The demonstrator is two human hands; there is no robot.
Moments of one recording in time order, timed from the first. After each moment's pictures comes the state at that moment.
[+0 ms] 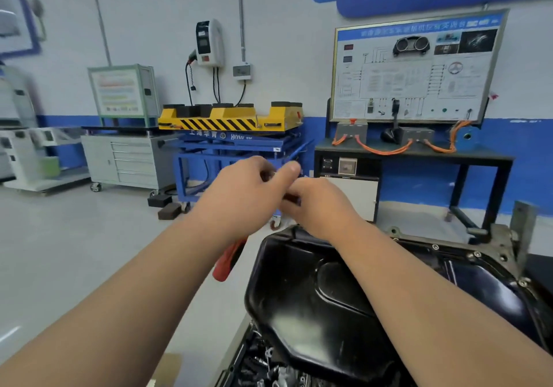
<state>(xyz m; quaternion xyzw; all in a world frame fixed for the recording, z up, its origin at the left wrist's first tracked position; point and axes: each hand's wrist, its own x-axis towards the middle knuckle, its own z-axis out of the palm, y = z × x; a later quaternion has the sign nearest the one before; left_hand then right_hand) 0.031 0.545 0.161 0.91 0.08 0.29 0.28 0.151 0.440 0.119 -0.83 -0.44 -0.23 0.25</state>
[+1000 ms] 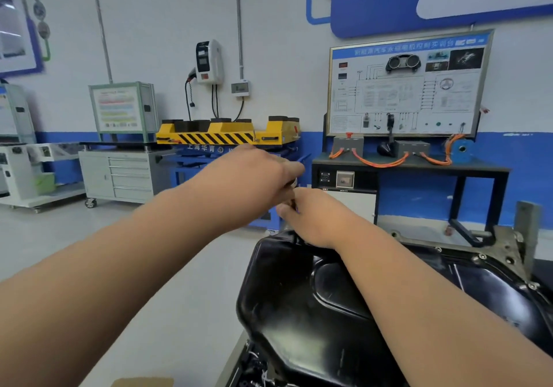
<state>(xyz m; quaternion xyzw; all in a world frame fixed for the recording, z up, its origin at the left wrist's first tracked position) 0.042 0.548 0.173 0.93 -0.12 0.28 -0.22 0.153 0.436 0.113 -0.87 -0.42 -0.10 0.24</state>
